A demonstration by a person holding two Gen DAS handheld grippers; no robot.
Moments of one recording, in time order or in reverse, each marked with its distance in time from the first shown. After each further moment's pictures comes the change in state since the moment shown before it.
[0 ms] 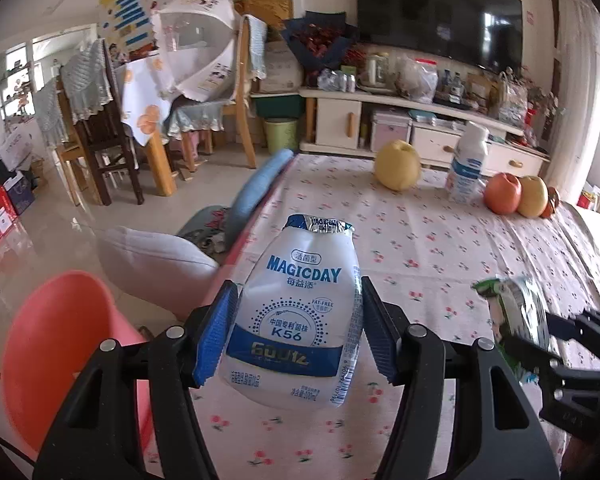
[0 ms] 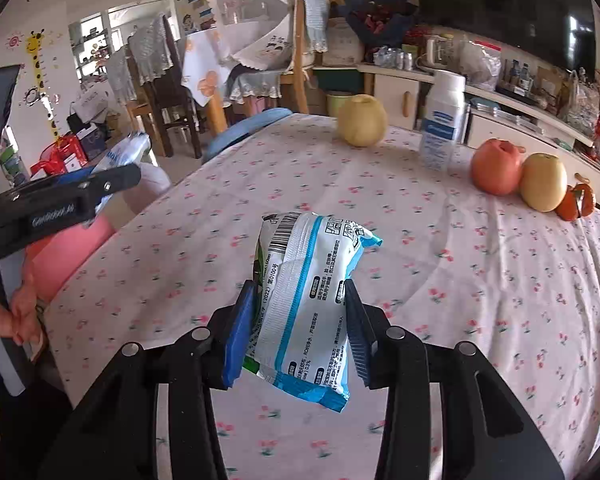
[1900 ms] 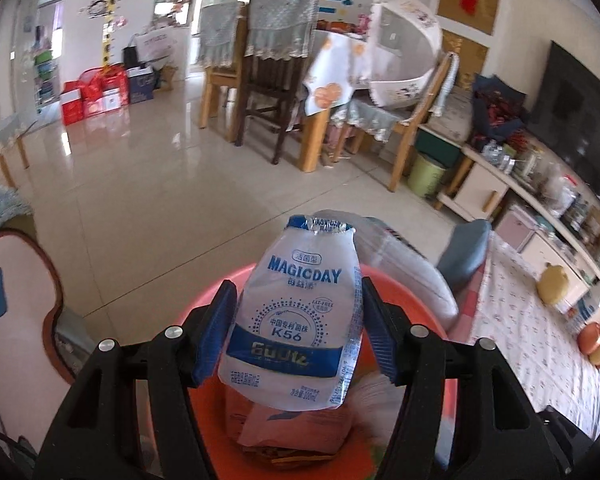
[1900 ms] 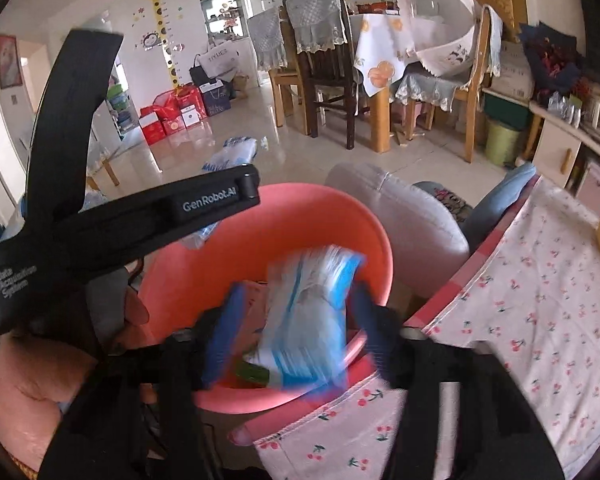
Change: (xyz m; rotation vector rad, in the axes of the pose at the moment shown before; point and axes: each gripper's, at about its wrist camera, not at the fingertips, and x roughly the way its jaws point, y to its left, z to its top) left arm -0.030 0.252 -0.030 -0.518 0.002 0.291; right arm 0.070 0.300 0.064 -0.262 0.049 0.377
